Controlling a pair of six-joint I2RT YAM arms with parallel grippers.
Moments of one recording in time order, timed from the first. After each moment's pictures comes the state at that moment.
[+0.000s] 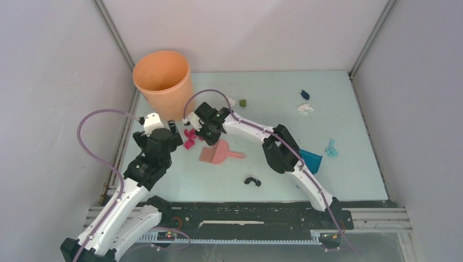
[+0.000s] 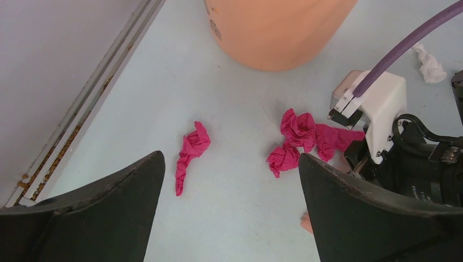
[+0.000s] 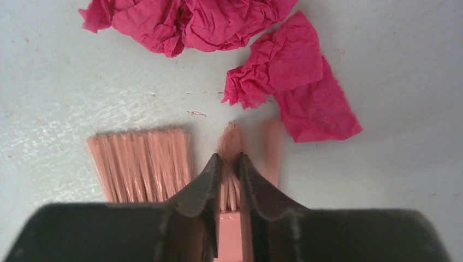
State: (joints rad) left arm -0.44 0.70 0.68 -0.48 -0.73 -0.39; right arm 0.90 2.49 2.20 -0.77 -0.14 -0.25
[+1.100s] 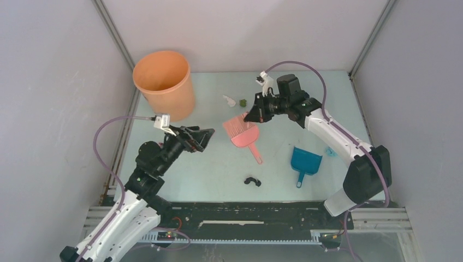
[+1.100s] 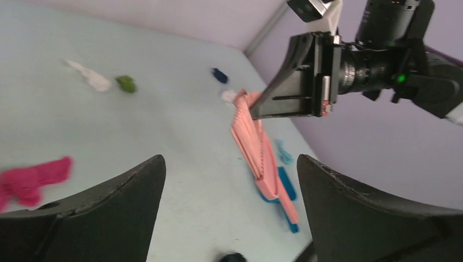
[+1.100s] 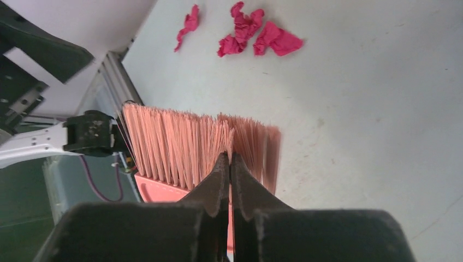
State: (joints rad) left arm -0.49 0.55 0.53 0.05 0.08 -0.58; right arm 0.49 1.57 1.36 -0.39 -0.64 0.26
